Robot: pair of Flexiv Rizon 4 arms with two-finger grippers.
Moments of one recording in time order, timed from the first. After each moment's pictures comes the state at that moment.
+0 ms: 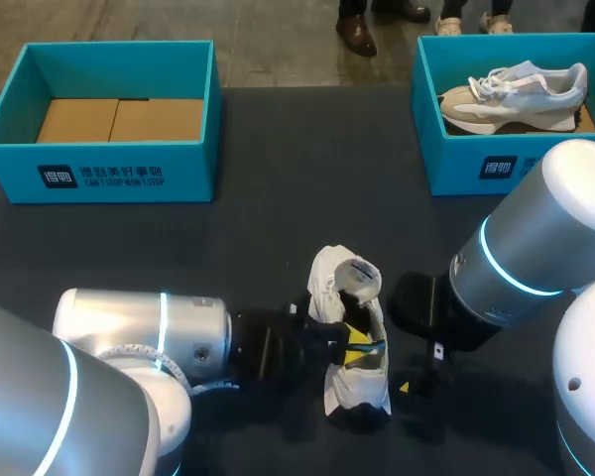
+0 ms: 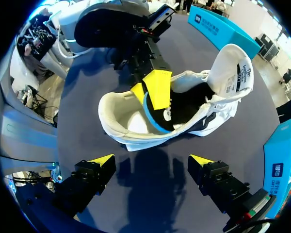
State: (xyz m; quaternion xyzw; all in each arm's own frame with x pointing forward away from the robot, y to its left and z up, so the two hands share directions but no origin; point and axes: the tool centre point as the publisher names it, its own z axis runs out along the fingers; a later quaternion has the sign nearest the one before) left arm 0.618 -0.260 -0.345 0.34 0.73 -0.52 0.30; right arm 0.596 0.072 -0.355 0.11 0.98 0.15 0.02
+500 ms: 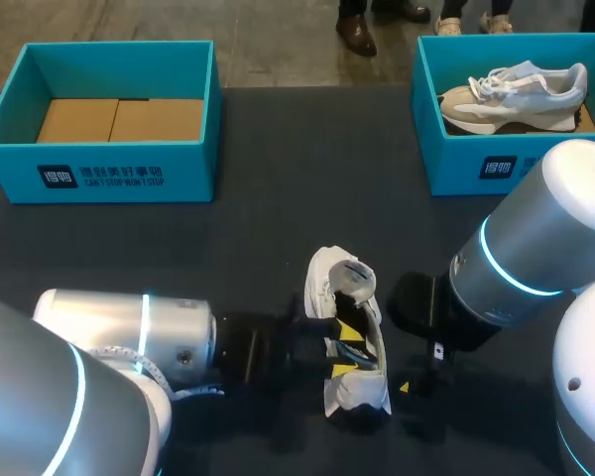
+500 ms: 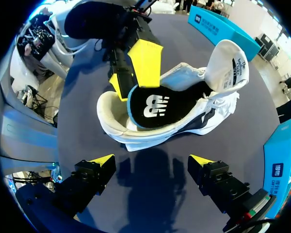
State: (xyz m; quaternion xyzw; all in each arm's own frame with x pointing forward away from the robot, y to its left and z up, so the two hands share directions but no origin) left arm 0.602 -0.243 -0.328 0.34 0.73 -0.52 0.29; right arm 0.596 0.072 -0.355 0.11 0.98 0.15 0.02
